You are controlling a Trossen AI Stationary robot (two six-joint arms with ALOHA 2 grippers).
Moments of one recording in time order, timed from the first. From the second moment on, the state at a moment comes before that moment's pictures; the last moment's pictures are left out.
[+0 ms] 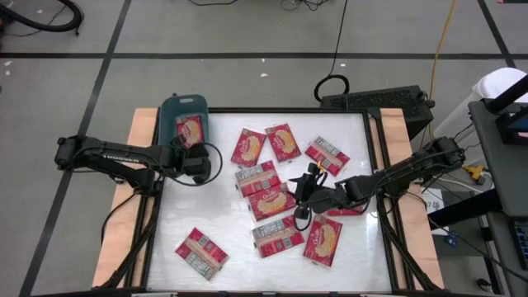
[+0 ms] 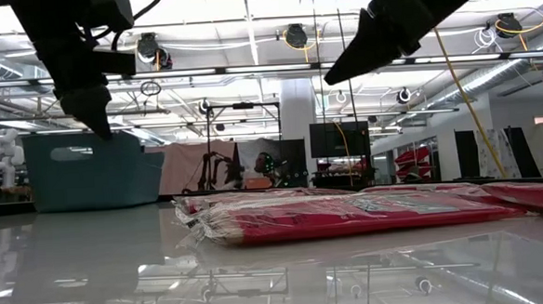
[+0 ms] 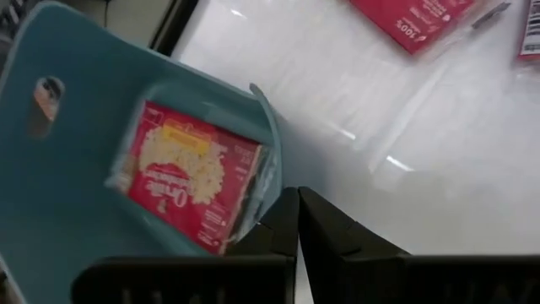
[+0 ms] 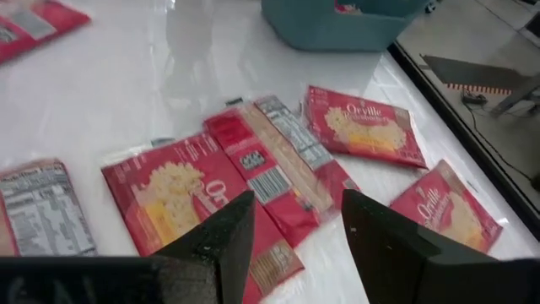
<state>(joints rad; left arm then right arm) 0.00 1.13 0.76 -0.99 -0.61 -0.45 0.32 1.41 0.80 -0.09 0.62 0.20</state>
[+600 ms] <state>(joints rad) -0.13 1.13 0.81 -0.63 -0.63 -0.40 -0.12 1.50 0.95 -0.38 0.30 -0.10</state>
